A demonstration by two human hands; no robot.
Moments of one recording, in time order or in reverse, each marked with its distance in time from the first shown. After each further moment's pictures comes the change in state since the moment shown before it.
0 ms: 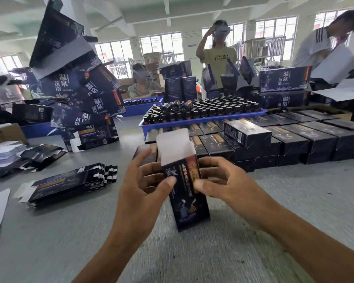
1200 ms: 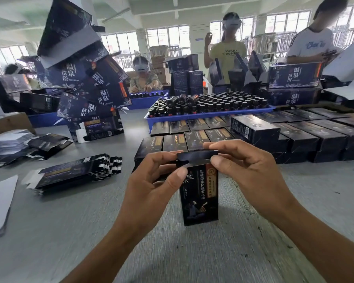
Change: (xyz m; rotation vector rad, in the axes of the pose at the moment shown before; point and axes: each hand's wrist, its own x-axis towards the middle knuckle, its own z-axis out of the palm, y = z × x) left_hand -0.006 0.012 0.002 -0.039 -0.108 0.012; right_hand -0.007 -0.014 -0.001 0.069 0.179 -0.333
